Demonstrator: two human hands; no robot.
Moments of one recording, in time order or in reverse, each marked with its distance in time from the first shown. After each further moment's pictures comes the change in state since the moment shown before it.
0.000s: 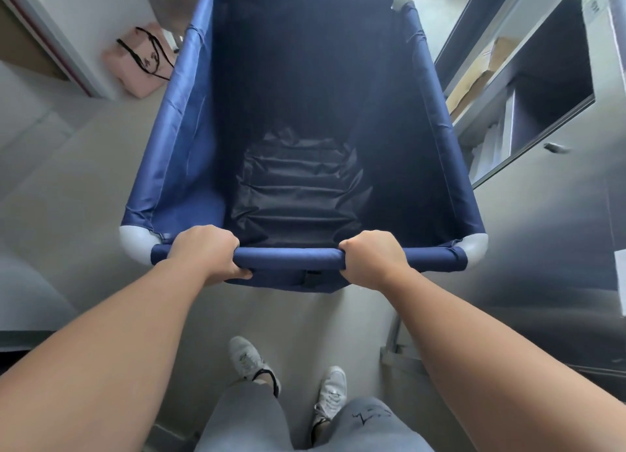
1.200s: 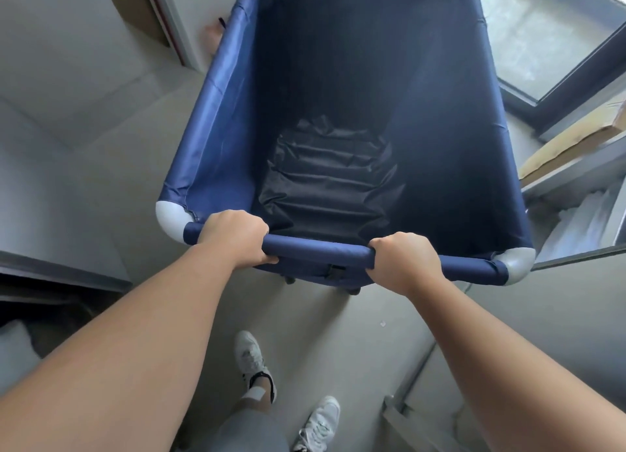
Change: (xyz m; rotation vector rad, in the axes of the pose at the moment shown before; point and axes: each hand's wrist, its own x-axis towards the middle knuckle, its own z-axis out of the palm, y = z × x) left_hand 0.047 -0.015 -0.005 -0.036 0.030 -0.212; right_hand 0.106 0.033 -0.017 -0.071 0.027 -0.157
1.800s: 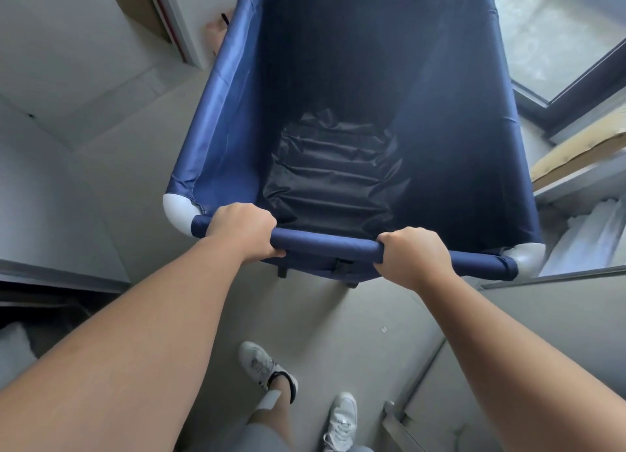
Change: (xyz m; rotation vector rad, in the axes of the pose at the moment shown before) left_hand 0.046 -0.005 -0.021 -0.016 -0.007 0.005; right_hand 0.043 0.026 -0.012 0.012 0.030 -0.009
